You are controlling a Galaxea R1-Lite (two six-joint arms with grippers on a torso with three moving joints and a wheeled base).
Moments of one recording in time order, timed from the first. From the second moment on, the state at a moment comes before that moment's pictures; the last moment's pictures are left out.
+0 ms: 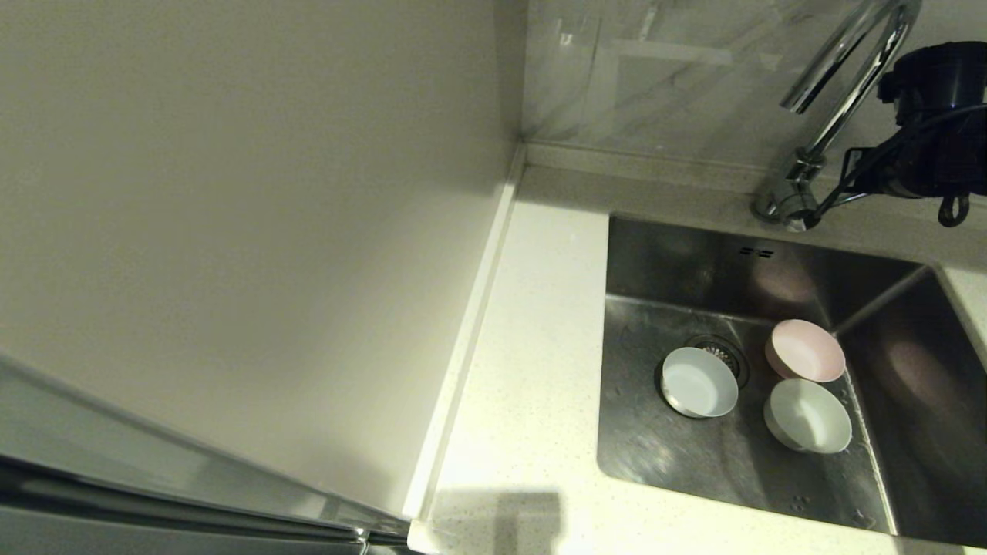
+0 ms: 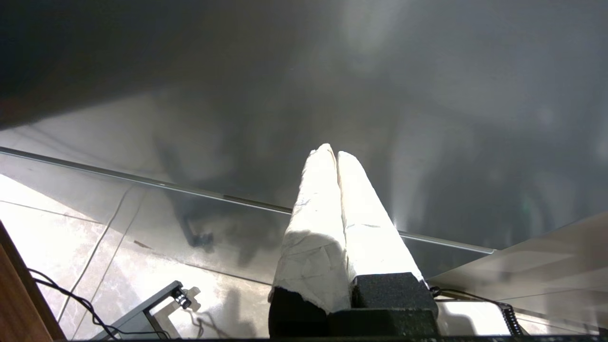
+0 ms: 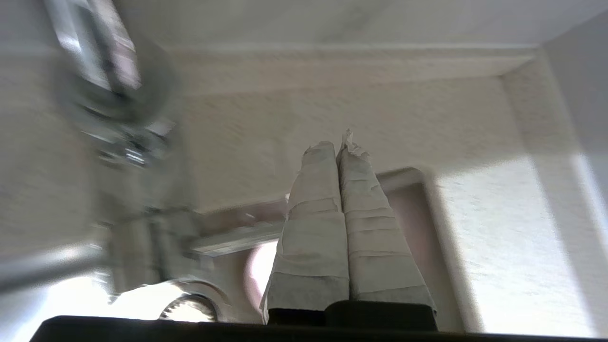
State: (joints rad) left arm 0.00 0.00 0.00 0.00 0.01 -0.02; right arm -0.09 2.01 -1.94 0.20 -0.58 0.03
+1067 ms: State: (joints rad) left arm 0.00 0.00 0.00 0.00 0.01 -0.02; right arm -0.12 1.94 -1.95 0.25 -0.58 0.03
